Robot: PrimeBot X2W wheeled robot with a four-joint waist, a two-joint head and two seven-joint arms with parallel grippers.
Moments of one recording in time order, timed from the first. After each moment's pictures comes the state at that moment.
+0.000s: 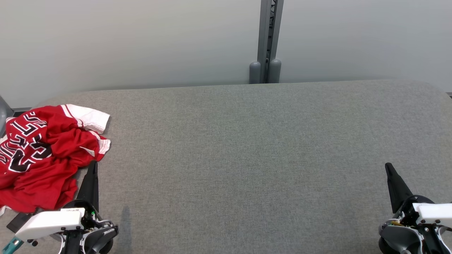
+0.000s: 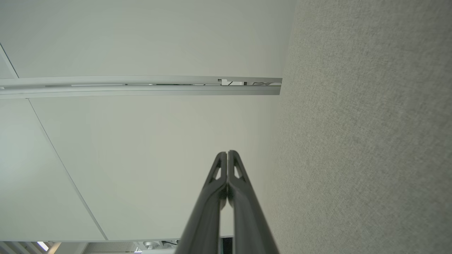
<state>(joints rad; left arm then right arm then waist) -0.10 0.05 0.12 0.25 -1.61 -0.13 0.11 -0.11 -0.05 -0.11 0.25 1.61 0.13 0.11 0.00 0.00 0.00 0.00</state>
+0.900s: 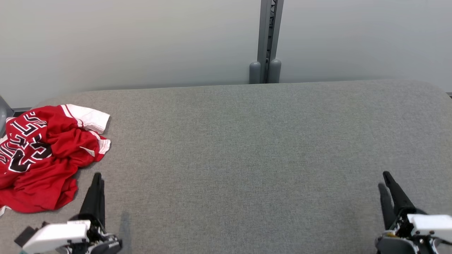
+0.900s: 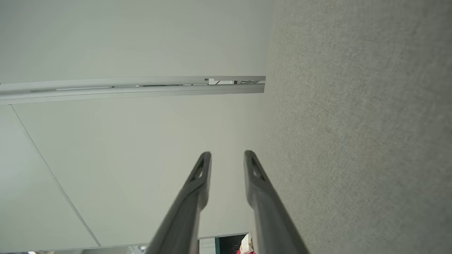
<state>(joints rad) -0.06 0.04 0.11 0.28 -1.61 -0.13 0.11 -0.08 -0.03 -0.11 0.28 1.61 0.13 0.11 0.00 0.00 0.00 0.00</state>
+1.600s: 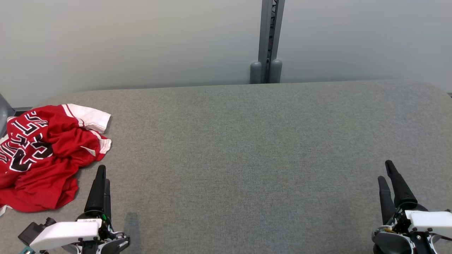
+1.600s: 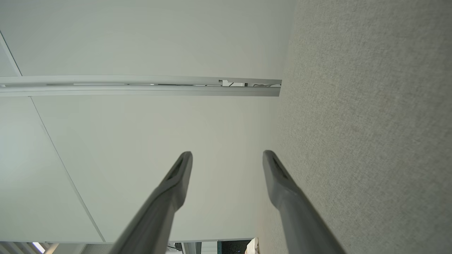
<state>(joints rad) -0.04 0.03 0.05 0.23 -1.55 -0.13 0.02 -0.05 -0.03 -0.06 0.17 1.61 0.13 0.03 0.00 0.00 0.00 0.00</state>
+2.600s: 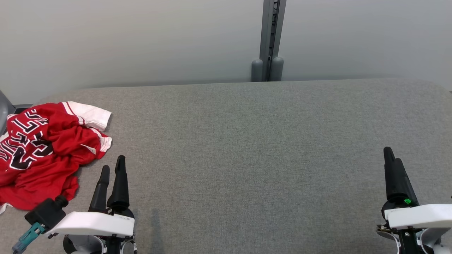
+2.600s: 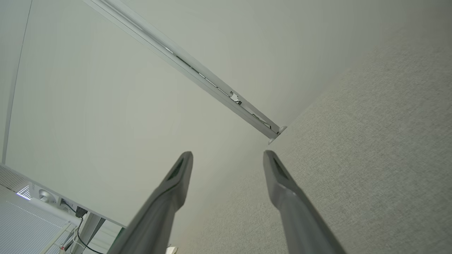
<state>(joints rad) -0.05 0.04 -0.01 0.15 -0.88 -0.08 -0.08 -0.04 -0.05 -0.02 0.06 1.02 0.13 -0.08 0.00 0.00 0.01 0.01</state>
